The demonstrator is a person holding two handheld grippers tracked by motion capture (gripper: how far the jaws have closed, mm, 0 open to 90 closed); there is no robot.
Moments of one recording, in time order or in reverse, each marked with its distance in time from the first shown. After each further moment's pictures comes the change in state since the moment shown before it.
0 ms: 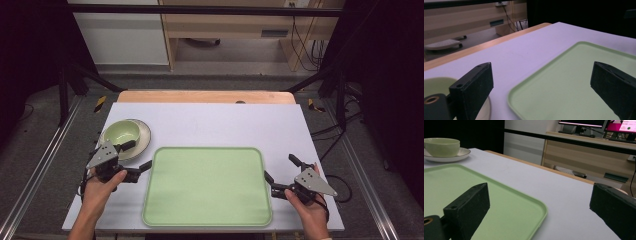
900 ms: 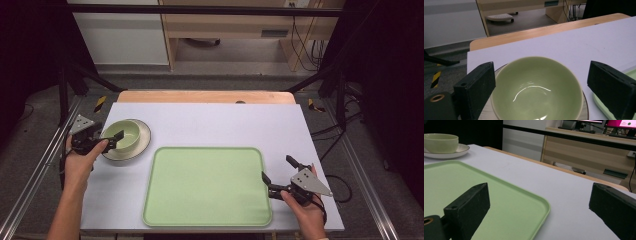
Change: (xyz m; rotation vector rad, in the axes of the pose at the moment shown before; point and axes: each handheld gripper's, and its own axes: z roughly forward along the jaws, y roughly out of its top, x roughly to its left) left arm 0.116 0.012 -0.018 0.215 0.326 0.152; right arm 0.007 -0.001 0.003 0.032 -0.010 -0.002
